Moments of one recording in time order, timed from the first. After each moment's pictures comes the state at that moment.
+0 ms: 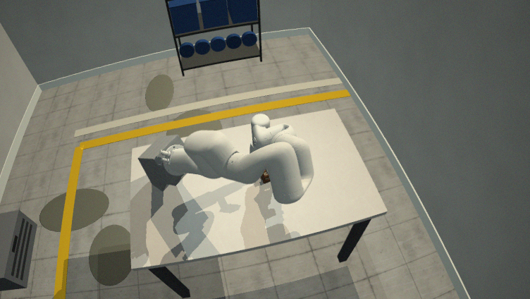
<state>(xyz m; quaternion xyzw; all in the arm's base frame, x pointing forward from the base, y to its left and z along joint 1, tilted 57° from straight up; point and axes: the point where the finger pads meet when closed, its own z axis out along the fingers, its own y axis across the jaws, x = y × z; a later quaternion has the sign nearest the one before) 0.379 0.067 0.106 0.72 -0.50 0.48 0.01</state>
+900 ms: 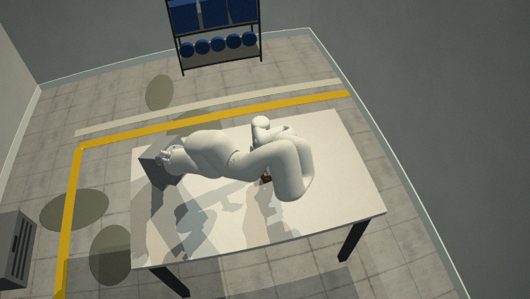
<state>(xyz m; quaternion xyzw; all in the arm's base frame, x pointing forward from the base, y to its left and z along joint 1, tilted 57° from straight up) 0.386 0.062 0.101 0.72 -0.50 0.48 0.01</state>
